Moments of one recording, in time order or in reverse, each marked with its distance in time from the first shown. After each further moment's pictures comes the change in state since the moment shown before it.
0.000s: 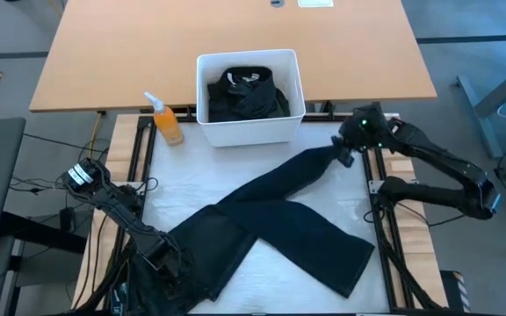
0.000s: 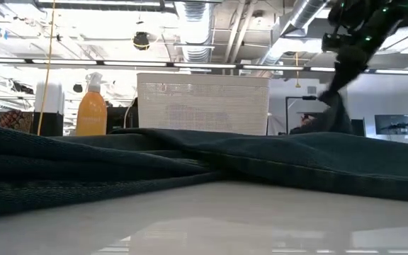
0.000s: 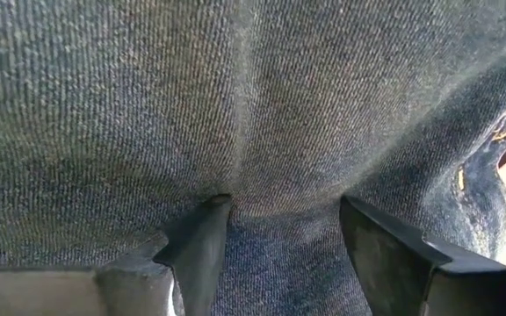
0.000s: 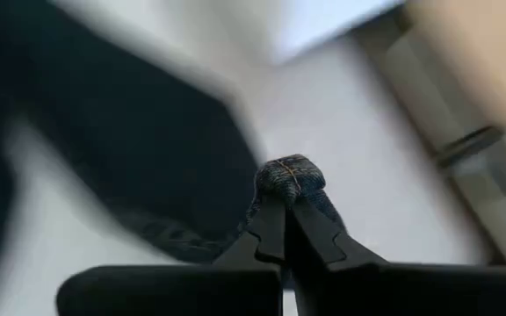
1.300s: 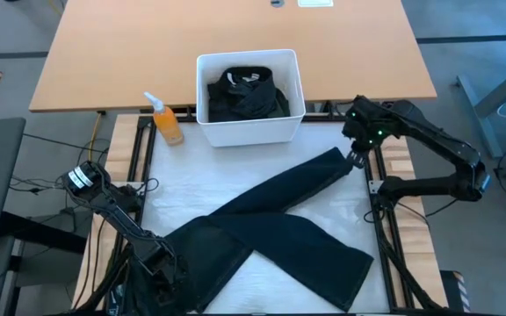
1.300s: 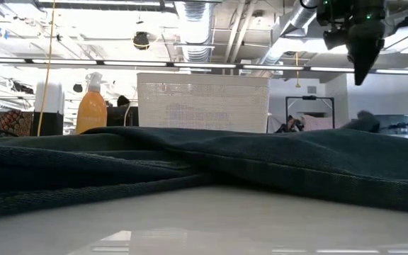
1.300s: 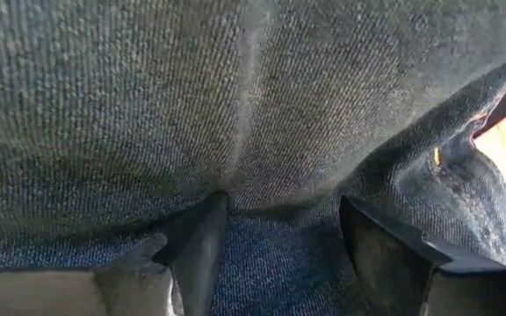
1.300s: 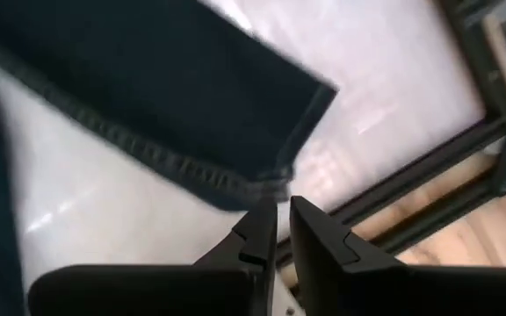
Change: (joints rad) left arm -0.052 0.003 -0.002 0.029 0.160 -0.028; right arm 0.011 0.219 0.354 -0.521 0.081 0.131
